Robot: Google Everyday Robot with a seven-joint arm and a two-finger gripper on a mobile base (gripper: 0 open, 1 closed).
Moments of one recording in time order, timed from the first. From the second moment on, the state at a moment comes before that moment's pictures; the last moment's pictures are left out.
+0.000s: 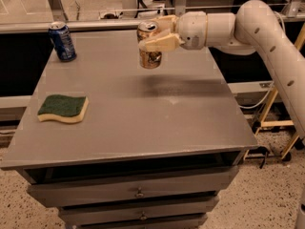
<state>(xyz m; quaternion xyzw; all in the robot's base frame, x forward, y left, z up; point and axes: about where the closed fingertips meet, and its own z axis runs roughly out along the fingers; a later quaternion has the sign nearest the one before) 0.670 -0.012 0.972 -0.52 0.52 0.38 0.56</state>
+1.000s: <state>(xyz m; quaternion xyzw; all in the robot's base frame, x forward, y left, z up) 0.693 -0.019 0.946 -0.45 0.56 0.37 0.59</state>
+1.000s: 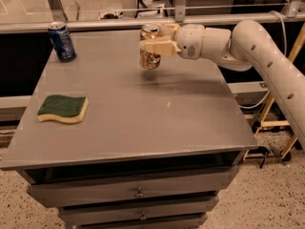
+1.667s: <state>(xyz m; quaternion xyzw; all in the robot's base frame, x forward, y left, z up) 0.698 -0.022 0.931 -0.44 0.59 0.34 0.59</state>
